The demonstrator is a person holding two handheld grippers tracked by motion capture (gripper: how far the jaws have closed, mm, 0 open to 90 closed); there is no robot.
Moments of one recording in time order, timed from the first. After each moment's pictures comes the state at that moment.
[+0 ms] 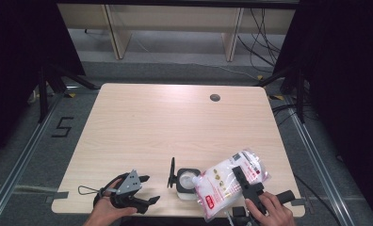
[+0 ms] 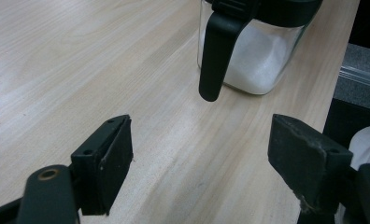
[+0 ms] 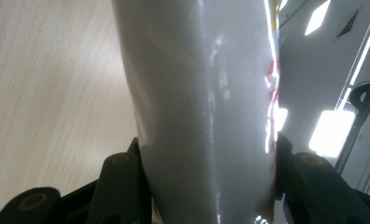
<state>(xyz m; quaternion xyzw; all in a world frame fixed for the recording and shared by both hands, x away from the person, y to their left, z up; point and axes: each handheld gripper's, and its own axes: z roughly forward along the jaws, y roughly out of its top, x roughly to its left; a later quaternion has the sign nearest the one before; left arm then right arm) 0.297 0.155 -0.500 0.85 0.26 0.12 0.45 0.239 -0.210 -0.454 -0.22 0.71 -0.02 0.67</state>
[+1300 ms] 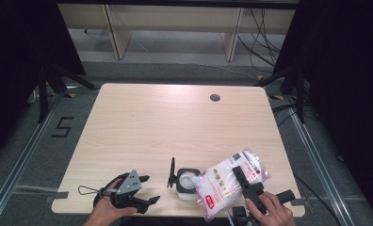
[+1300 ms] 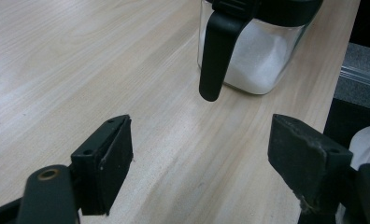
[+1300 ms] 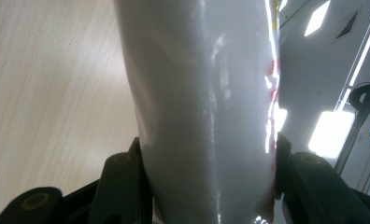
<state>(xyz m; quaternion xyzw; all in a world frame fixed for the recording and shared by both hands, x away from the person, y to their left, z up) 0.296 0.154 -0.500 0.85 0.26 0.12 0.45 0.240 -0.211 -0.455 -0.21 0.72 -0.02 0.66</state>
